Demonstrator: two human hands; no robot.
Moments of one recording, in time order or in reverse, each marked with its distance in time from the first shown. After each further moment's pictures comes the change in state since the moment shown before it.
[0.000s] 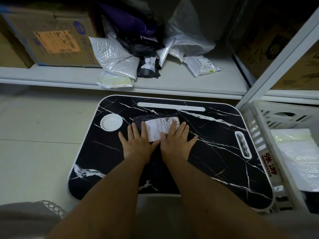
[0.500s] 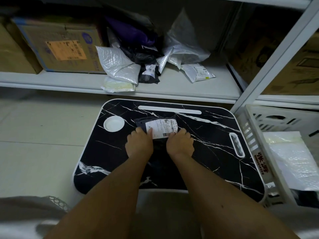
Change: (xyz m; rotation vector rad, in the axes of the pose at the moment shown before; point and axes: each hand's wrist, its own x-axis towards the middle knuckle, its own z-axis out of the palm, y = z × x) left_hand -0.016 0.006 -0.026 -0.535 0.125 -0.175; right_hand -0.010 0.008 -0.027 0.430 0.009 0.234
